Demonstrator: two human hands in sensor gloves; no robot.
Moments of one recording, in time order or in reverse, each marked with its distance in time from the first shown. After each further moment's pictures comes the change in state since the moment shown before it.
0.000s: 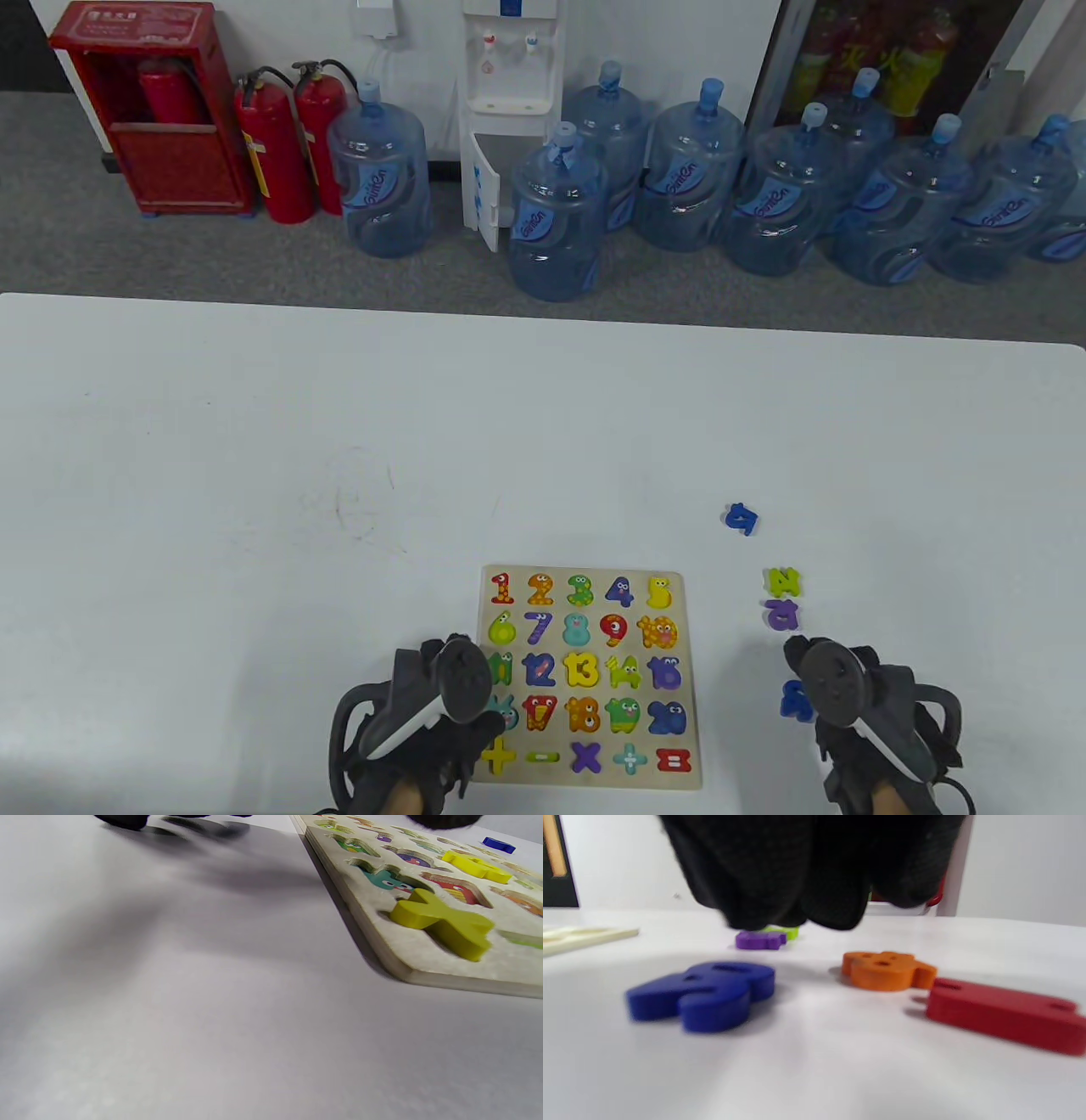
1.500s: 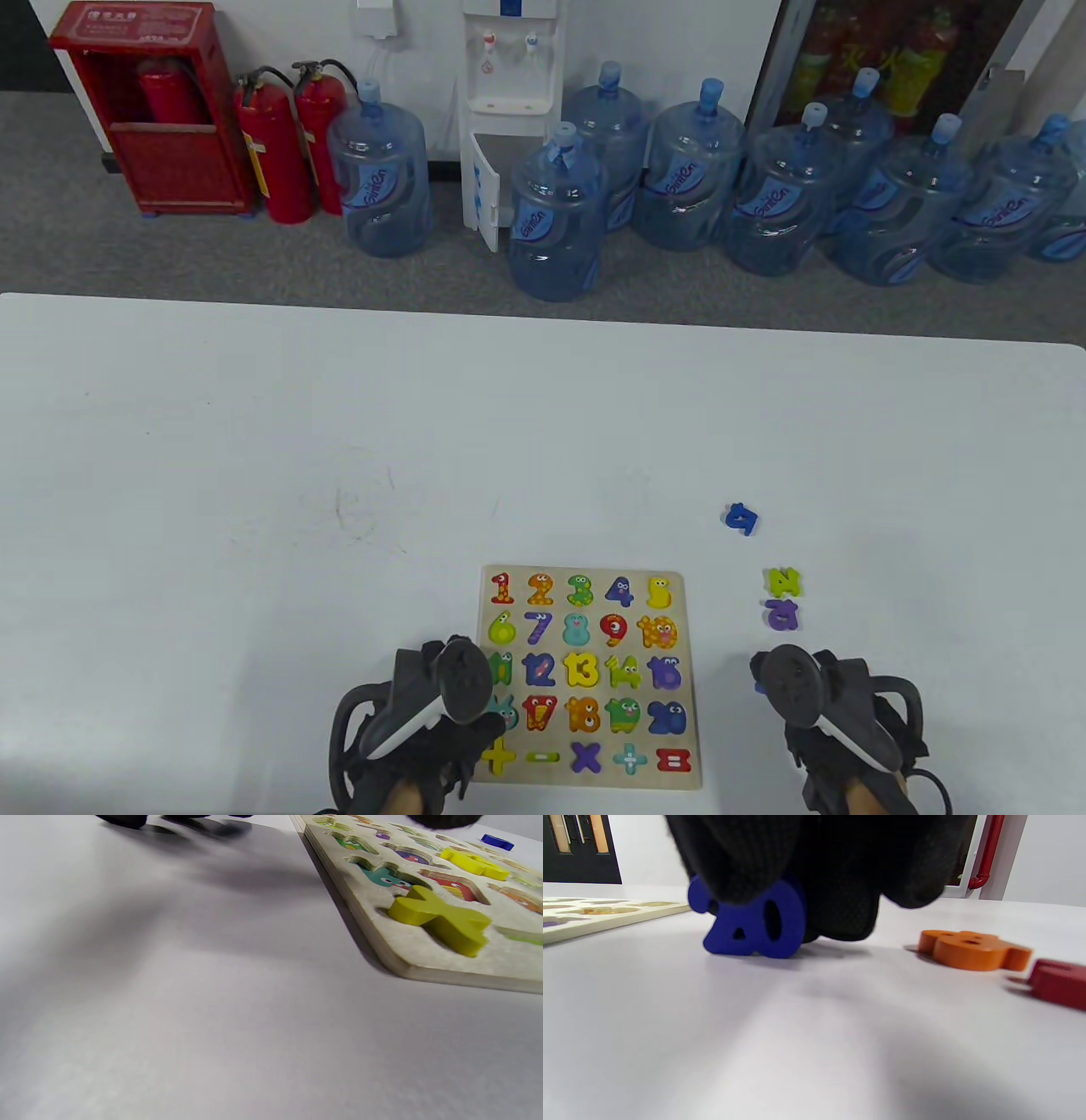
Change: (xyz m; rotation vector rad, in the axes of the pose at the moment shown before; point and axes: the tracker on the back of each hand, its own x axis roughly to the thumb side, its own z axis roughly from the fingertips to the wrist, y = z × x) left_hand 0.000 0.000 0.000 -0.006 -0.004 -0.004; right_hand 0.027 0.003 0.001 0.037 -0.083 0.009
